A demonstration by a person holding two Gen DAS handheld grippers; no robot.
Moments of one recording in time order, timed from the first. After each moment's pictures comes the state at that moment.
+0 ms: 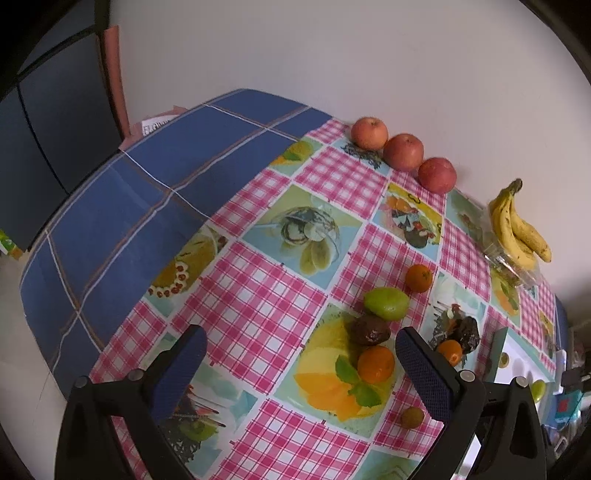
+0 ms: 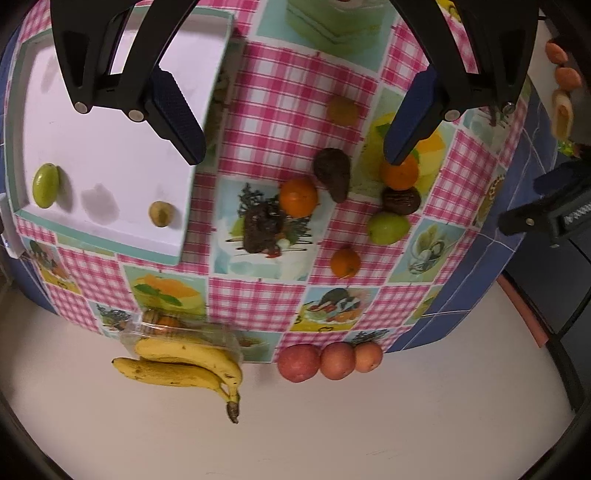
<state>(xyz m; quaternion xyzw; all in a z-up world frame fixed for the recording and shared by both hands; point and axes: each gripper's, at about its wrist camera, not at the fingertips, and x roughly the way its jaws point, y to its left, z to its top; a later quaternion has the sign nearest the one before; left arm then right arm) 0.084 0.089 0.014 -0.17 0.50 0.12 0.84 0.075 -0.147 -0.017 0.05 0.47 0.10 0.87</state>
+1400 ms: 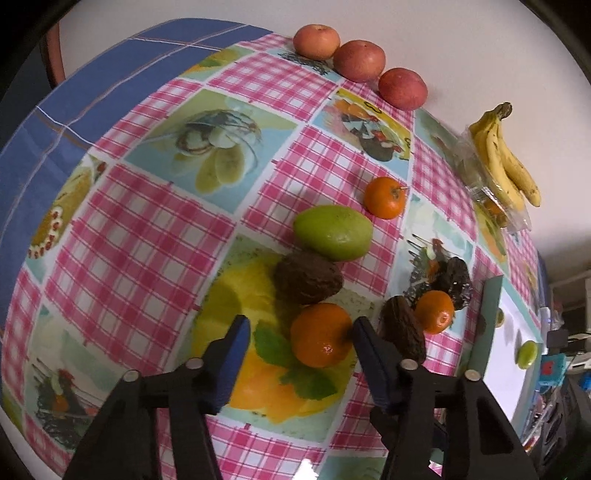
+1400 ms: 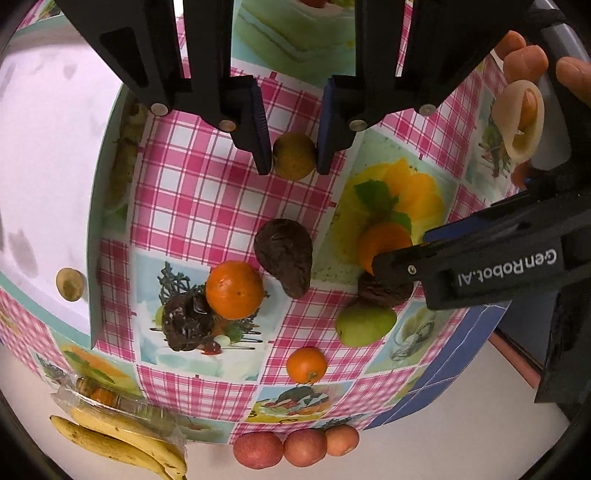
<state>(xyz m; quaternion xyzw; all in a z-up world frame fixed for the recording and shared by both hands) 0.122 0.040 -0.068 -0.21 0.58 0.01 0.79 0.079 -0.112 -0.085 0.05 0.58 0.15 0.80</state>
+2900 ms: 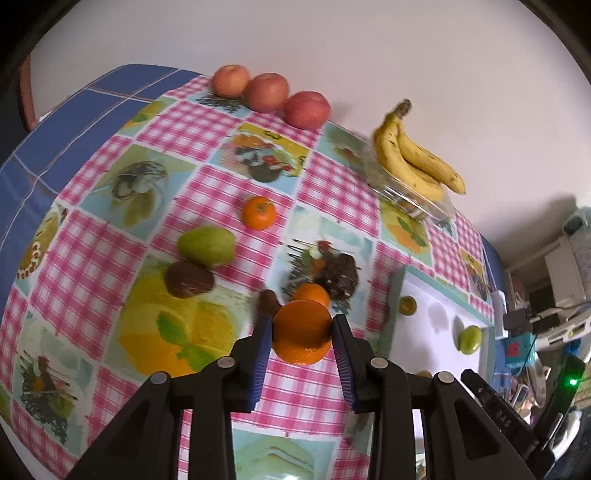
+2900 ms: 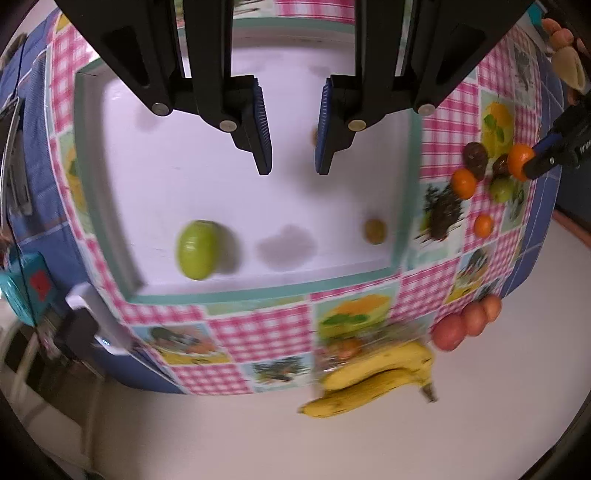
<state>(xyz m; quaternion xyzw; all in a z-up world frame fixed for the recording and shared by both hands) 0.102 -0.030 -0.002 -0.19 0.52 -0.06 0.83 0.055 -0.331 -0.031 0.15 0.51 -0.06 0.84</state>
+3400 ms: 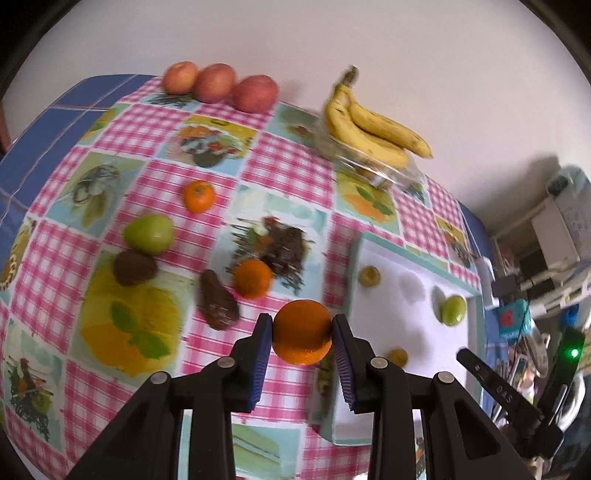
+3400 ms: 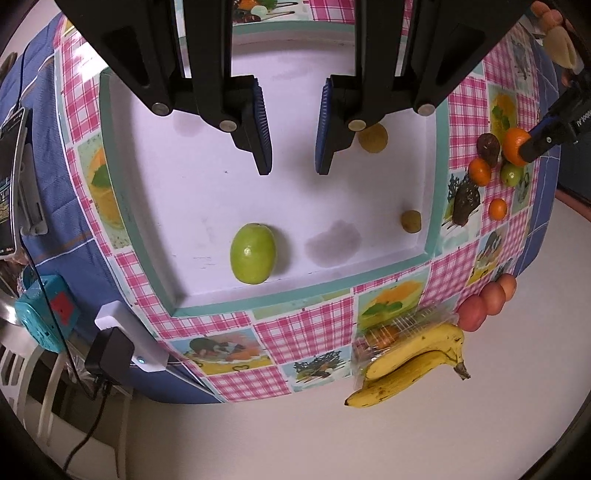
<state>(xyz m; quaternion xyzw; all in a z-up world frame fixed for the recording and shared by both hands) 0.094 -0.084 0.000 -0.15 0.54 -0.11 0.82 0.044 -0.364 -0.033 0.18 0.51 -0.08 0.84</state>
